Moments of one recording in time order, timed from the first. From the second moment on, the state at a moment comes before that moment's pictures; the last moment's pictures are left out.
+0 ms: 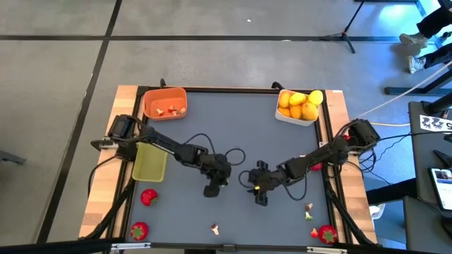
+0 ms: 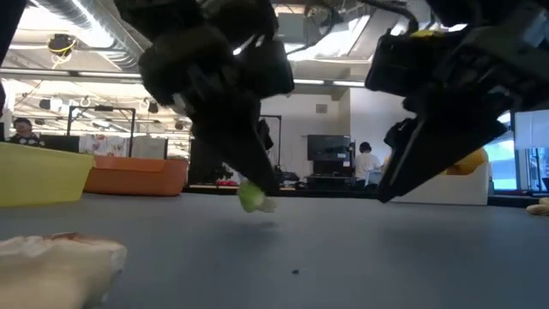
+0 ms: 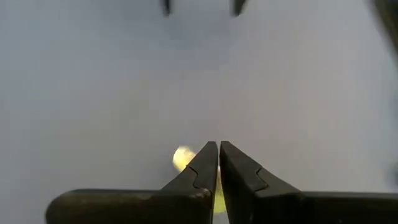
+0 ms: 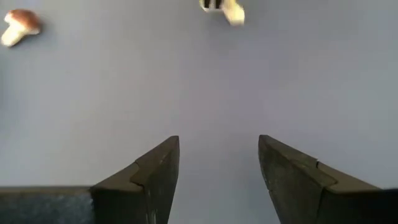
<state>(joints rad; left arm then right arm) -0.16 1.89 1.03 -0.03 0.19 -0.16 0.42 1.69 0.79 0.02 0.15 0.52</state>
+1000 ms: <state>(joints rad) -0.19 1.88 1.03 -0.14 0.06 -0.02 0.29 1.69 0.79 0.05 0.18 0.23</state>
